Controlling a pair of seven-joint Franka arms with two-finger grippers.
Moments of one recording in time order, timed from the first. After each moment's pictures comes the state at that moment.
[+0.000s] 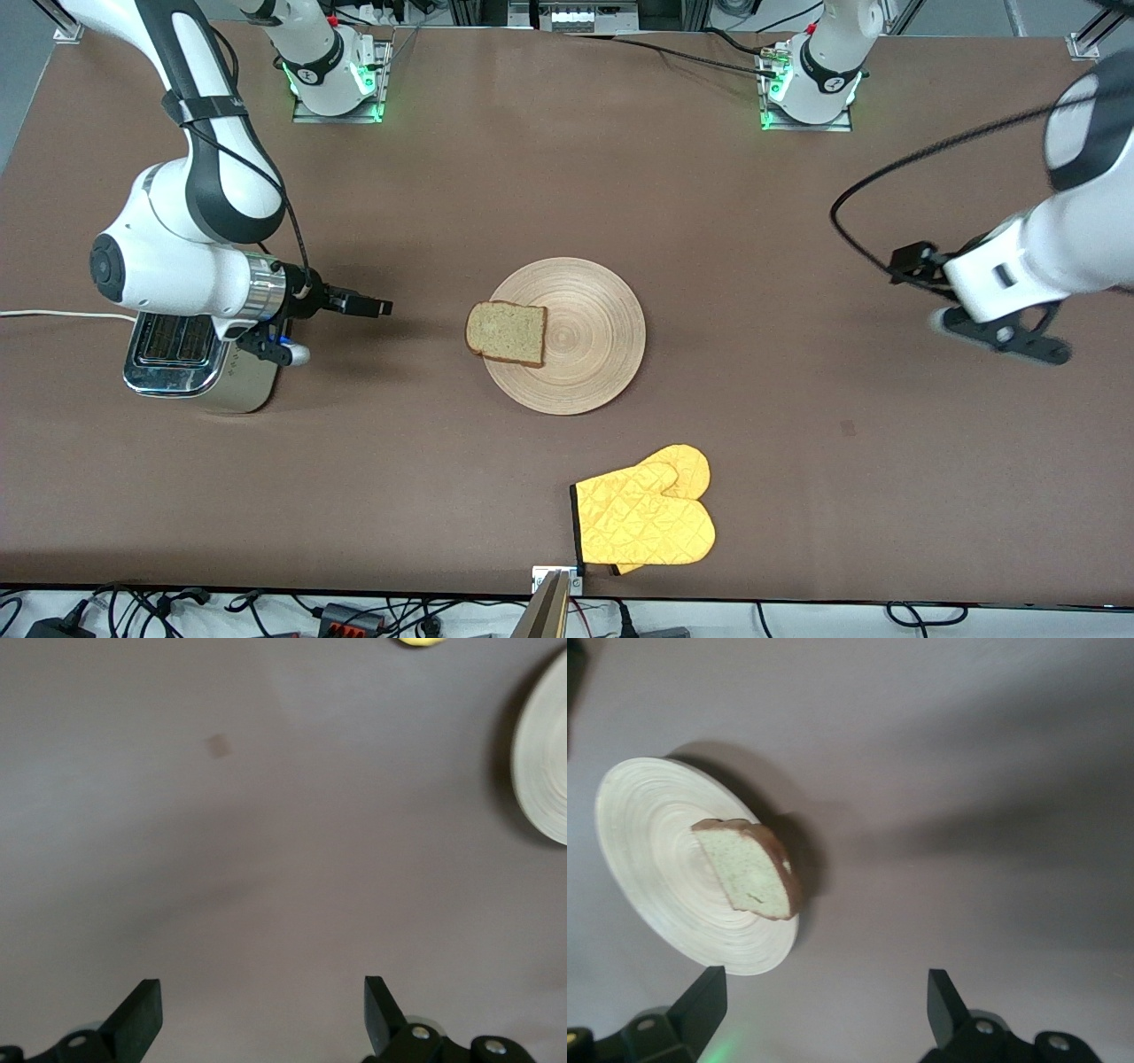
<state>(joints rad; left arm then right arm) 0.13 0.30 -0.27 -1.30 0.12 1.42 0.13 0.18 0.33 0.00 -1.87 0.60 2.03 0.17</state>
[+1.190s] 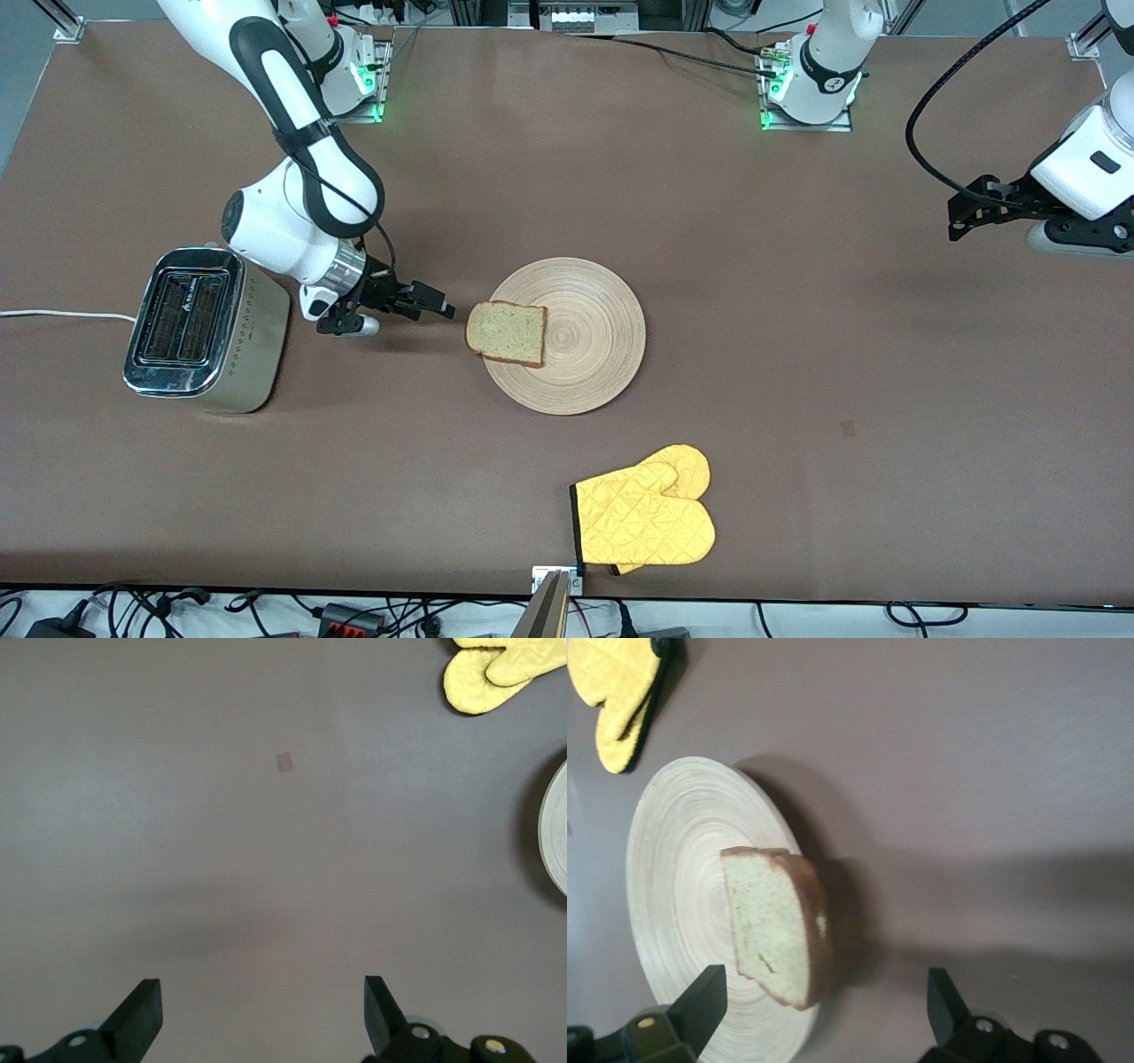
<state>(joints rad) -0.05 -0.01 0.01 -1.66 0.05 1.64 0.05 0.38 0.37 0.03 -2.12 1.15 2.59 -0.40</state>
